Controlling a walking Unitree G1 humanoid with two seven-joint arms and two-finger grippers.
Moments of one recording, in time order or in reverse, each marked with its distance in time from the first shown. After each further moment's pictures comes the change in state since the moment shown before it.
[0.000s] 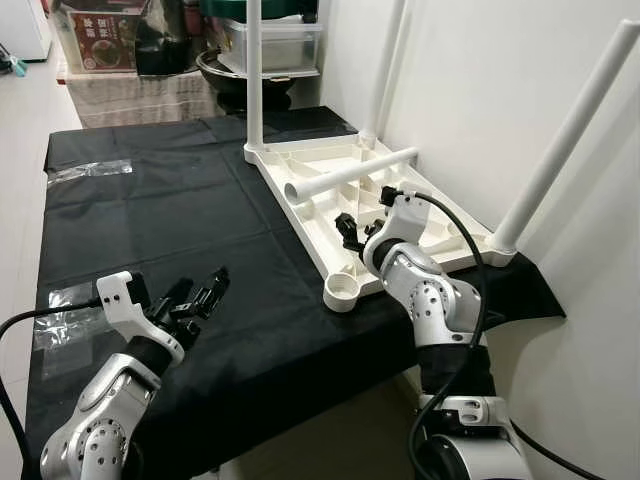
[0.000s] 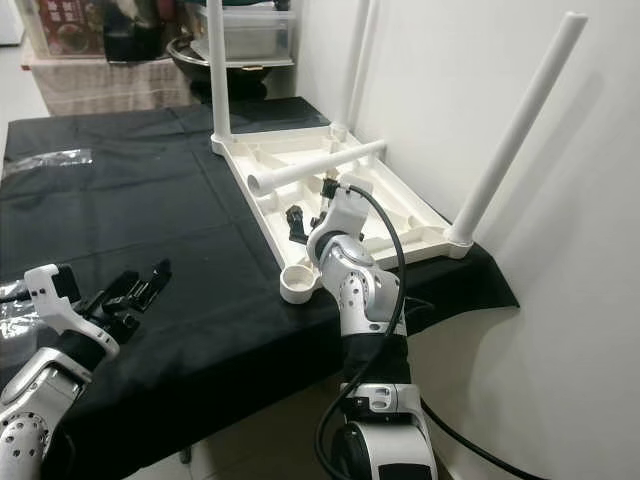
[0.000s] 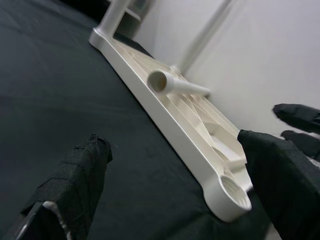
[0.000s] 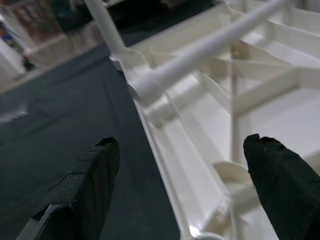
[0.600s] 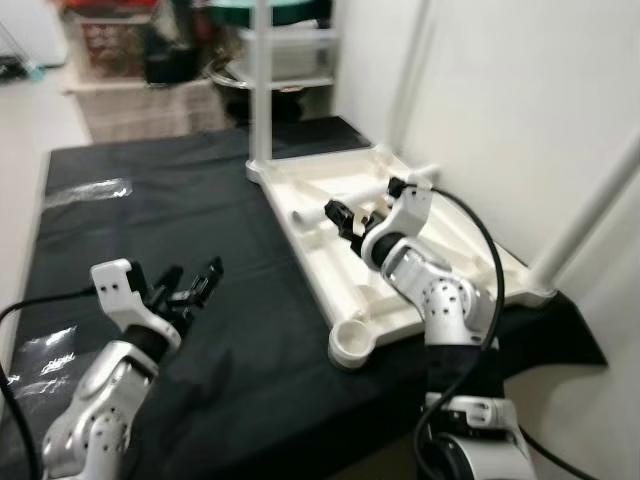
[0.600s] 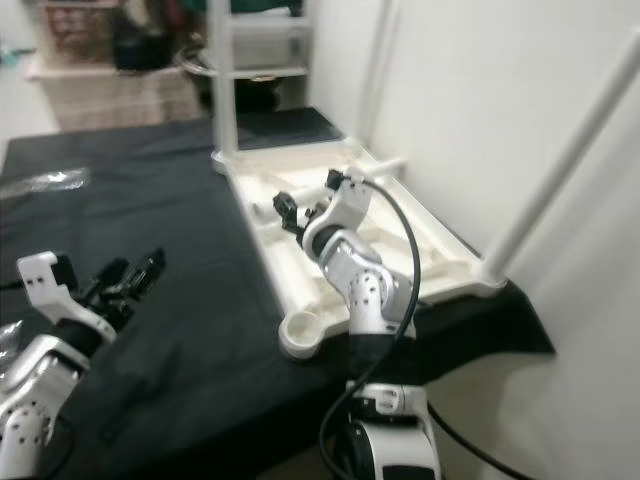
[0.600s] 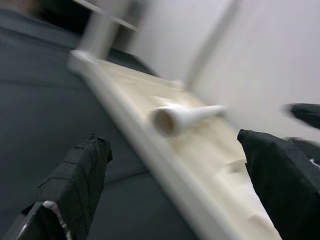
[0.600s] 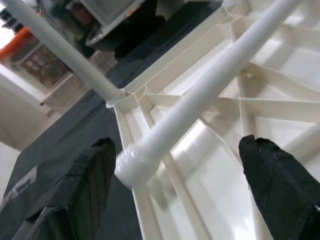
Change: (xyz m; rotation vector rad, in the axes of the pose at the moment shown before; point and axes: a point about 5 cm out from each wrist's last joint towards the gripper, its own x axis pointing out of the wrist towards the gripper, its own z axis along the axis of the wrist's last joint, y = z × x) left arm 0.014 -0.017 -0.002 0.036 -0.017 -0.048; right arm -0.002 -0.015 0.002 0.257 0.028 0.072
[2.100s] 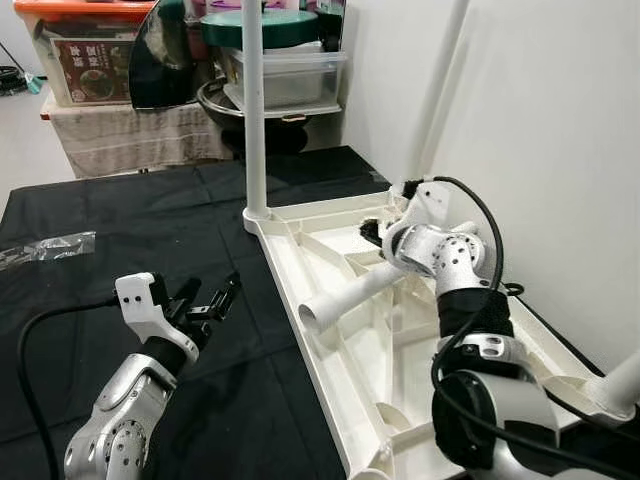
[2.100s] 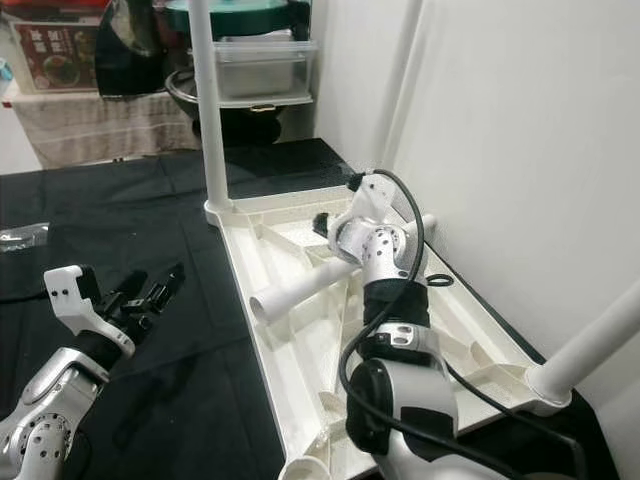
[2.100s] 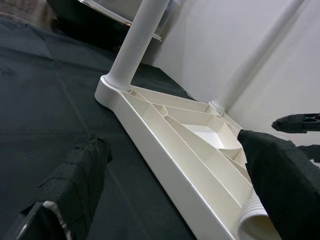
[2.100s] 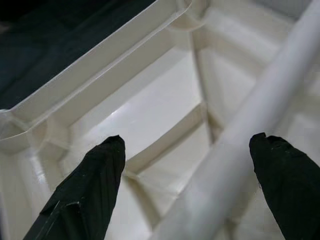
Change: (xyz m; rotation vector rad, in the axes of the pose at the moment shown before) left arm -0.011 0.008 -0.004 0.047 0.011 0.043; right arm 0.024 -0.015 0.026 -0.166 0.153 -0.459
